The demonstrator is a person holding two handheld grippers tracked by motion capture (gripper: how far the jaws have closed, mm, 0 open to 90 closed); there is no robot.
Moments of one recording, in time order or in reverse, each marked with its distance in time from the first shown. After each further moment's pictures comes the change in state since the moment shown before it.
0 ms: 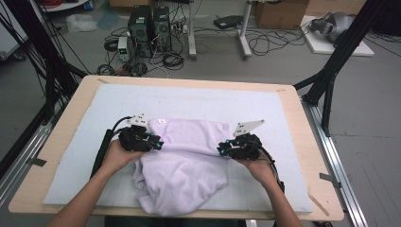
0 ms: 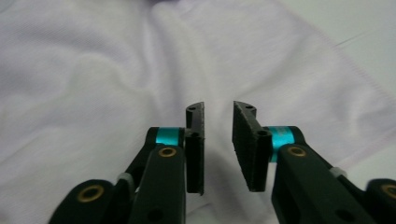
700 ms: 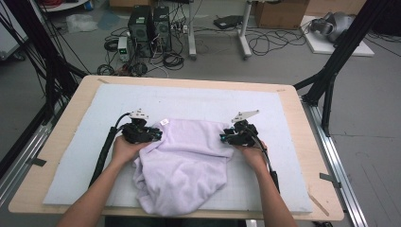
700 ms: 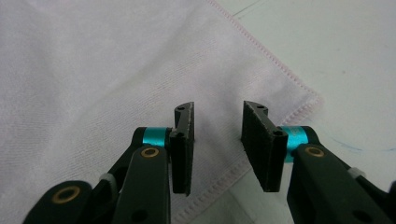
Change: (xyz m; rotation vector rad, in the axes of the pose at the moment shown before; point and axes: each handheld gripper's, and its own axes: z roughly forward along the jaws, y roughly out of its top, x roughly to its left) left arm 0.034 -0.014 0.042 -0.013 0.112 -0.125; right arm -0.058 -0.009 0.038 0.058 -0.162 0.100
